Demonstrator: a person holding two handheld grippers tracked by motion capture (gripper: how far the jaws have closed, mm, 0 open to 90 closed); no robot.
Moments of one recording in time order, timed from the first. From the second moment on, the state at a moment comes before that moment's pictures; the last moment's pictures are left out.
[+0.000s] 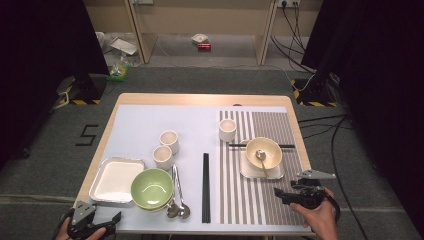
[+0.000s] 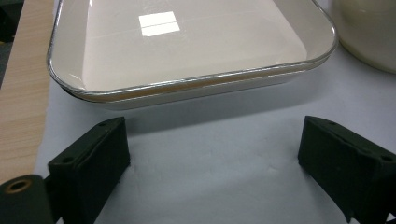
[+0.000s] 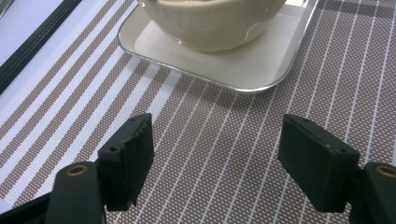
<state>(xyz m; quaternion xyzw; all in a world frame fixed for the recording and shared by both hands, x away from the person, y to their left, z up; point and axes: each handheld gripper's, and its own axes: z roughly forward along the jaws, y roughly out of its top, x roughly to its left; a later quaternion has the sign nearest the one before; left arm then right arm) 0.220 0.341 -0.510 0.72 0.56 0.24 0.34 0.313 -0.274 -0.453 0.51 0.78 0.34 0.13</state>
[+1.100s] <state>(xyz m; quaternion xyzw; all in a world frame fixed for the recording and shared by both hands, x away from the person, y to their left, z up) 0.219 0.341 -0.511 0.72 0.56 0.24 0.34 0.287 -0.266 -0.485 0.48 0.80 0.30 0.18</state>
